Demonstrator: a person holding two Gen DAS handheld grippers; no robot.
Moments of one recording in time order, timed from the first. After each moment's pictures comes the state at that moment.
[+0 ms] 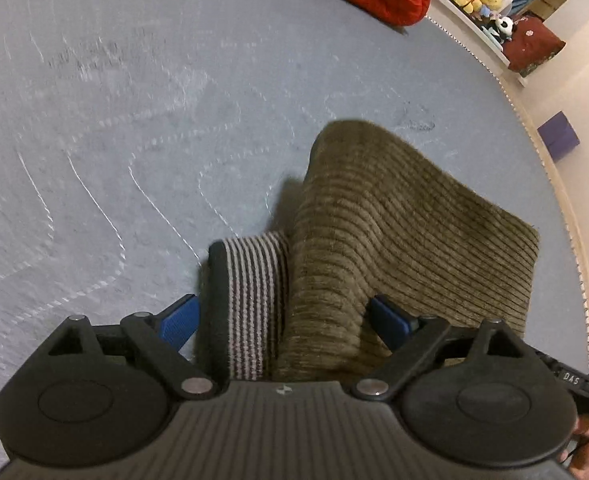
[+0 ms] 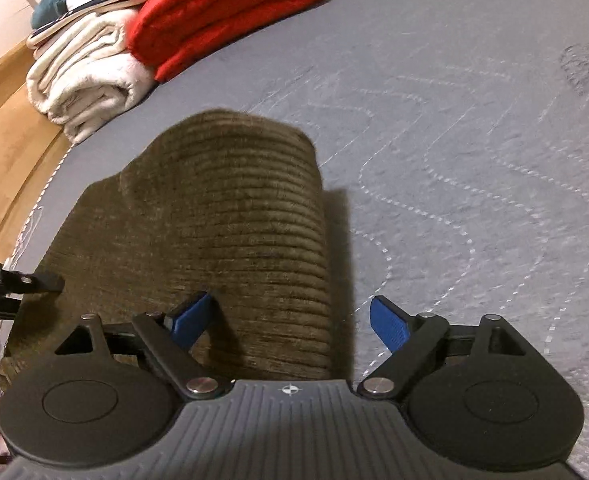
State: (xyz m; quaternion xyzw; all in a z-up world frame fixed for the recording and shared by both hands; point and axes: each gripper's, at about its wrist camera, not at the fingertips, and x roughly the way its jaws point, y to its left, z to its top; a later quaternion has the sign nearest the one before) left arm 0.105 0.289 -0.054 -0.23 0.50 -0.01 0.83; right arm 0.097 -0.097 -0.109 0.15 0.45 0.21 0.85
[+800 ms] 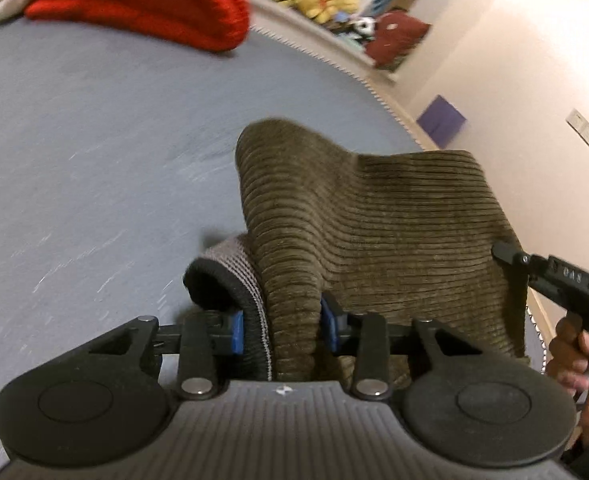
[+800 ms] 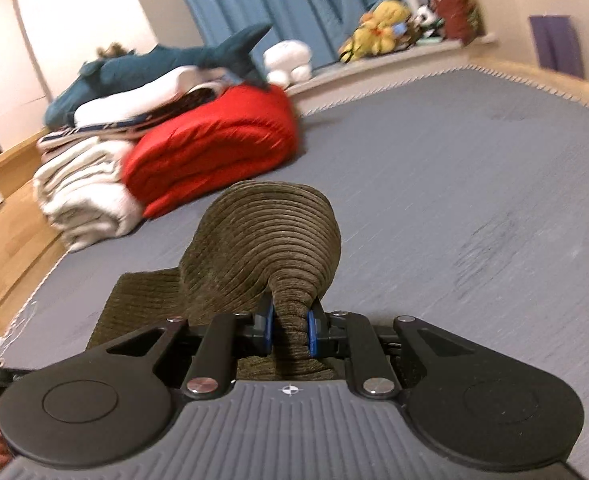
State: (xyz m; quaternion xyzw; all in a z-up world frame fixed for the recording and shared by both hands) left arm 0.141 0.120 -0.024 -0.18 0.39 -0.16 0.89; right arm 0.119 -0.270 0.013 0.17 0.28 0.15 0.93
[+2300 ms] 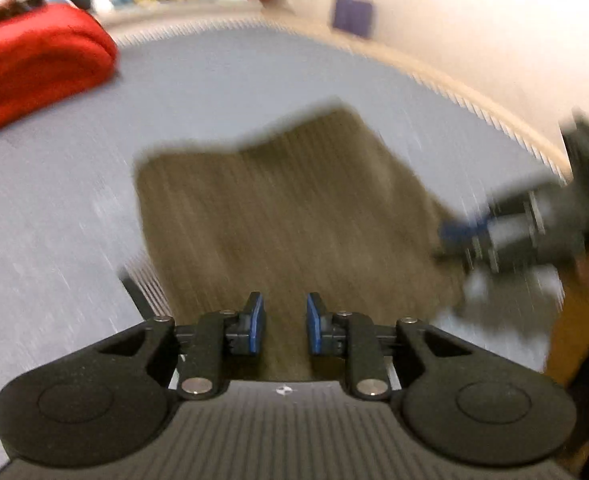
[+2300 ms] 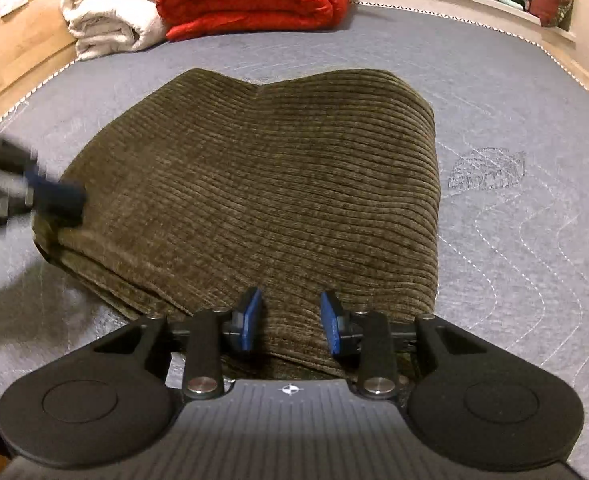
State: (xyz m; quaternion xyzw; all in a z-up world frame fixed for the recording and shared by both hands) left arm 0.119 0.029 -0.020 0.06 0.38 -0.24 0.89; right arm 0.085 -0.241 -0.055 -0.07 0.42 0.22 0.88
